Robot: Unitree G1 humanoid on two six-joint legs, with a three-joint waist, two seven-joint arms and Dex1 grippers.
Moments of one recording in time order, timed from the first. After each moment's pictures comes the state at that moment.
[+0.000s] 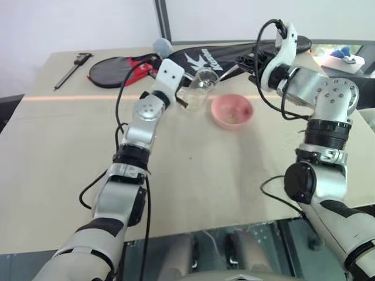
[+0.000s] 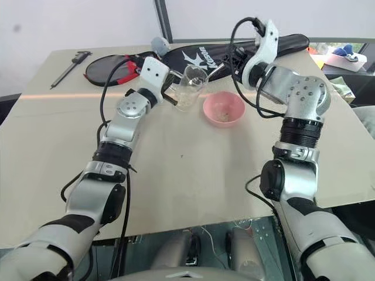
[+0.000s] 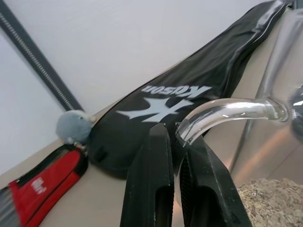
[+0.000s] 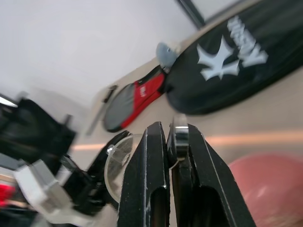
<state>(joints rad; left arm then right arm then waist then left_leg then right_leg) -0.97 0.32 -0.06 0.67 0.08 -0.04 -0.31 -1.12 -0.19 -0.27 0.19 0.68 1.05 0.04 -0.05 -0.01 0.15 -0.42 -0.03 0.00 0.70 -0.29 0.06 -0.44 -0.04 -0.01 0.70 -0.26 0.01</state>
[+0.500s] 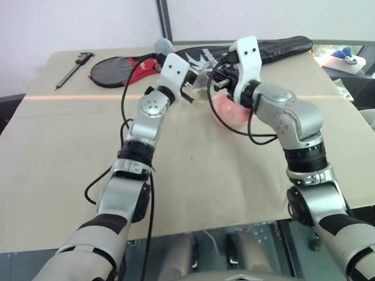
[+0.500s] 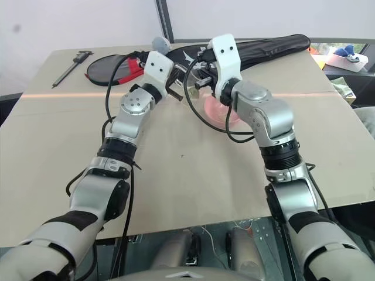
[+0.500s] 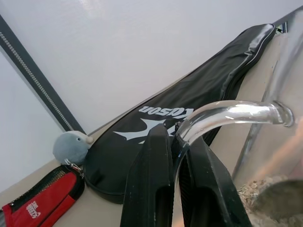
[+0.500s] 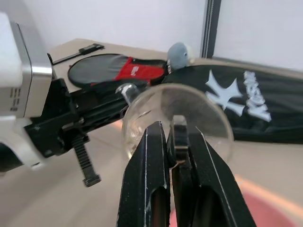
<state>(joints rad) -1.00 0.30 -0.05 0.68 0.08 -0.07 -0.31 -0.99 -0.15 0.02 0.05 0.45 0.88 0.18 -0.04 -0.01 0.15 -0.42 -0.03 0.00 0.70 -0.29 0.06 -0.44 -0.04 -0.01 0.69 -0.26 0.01</state>
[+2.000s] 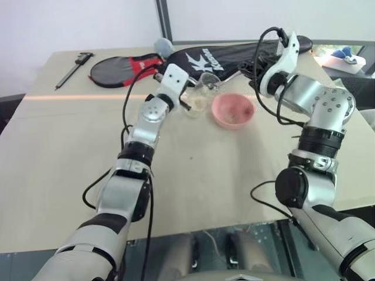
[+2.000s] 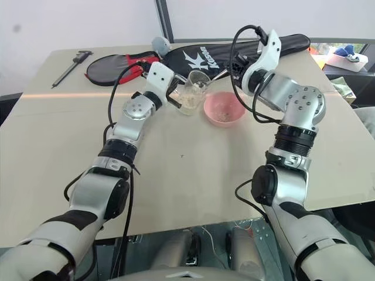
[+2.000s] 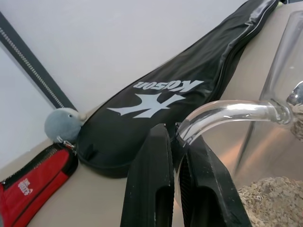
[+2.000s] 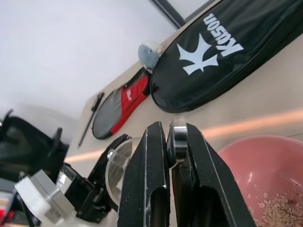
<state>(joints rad) -1.03 0.30 -0.07 0.85 0.12 -0.14 -0.31 -1.13 -0.05 -0.60 0.20 0.82 1.17 -0.22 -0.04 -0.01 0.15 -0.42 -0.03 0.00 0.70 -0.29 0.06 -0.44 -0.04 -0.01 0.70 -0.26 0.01</state>
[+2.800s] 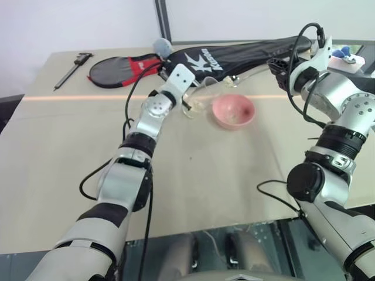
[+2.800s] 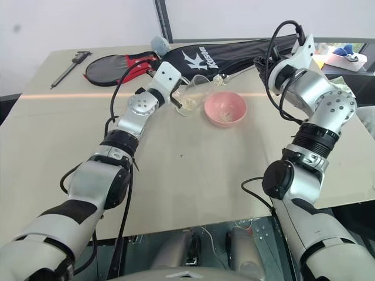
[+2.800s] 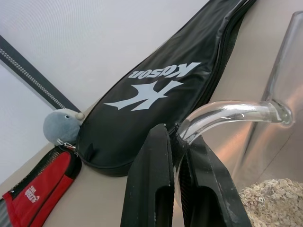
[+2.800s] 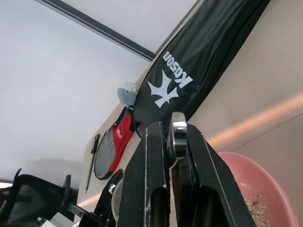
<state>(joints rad) -1.12 0.31 -0.11 1.03 0.20 -0.19 -0.30 -1.13 -0.15 -0.74 0.25 1.00 1.15 -0.40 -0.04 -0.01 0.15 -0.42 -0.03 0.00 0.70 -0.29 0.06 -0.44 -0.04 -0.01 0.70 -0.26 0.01</state>
